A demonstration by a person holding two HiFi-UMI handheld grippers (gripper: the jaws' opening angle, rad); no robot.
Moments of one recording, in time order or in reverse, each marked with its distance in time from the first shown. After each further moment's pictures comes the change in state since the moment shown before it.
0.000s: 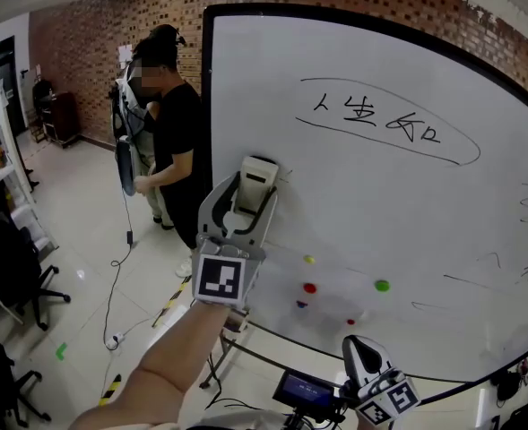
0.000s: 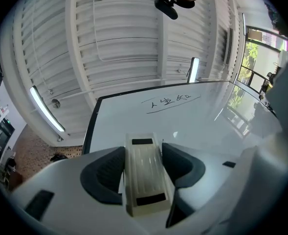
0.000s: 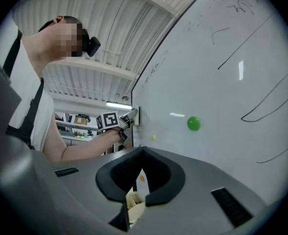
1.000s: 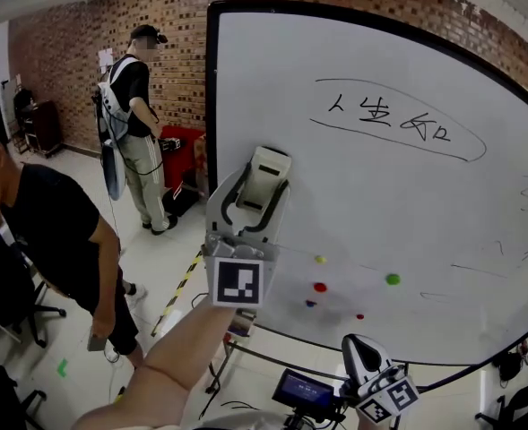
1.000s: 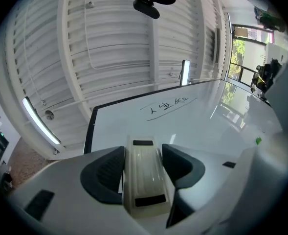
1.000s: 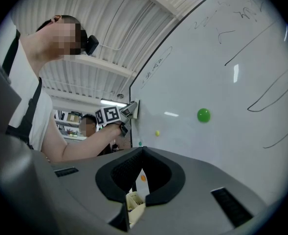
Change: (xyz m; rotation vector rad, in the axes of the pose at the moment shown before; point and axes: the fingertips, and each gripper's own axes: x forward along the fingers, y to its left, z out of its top) left arm 0.007 0.011 0.014 0.092 -0.067 -0.037; right arm 0.021 0.027 -0.017 -0.002 0.011 -0.085
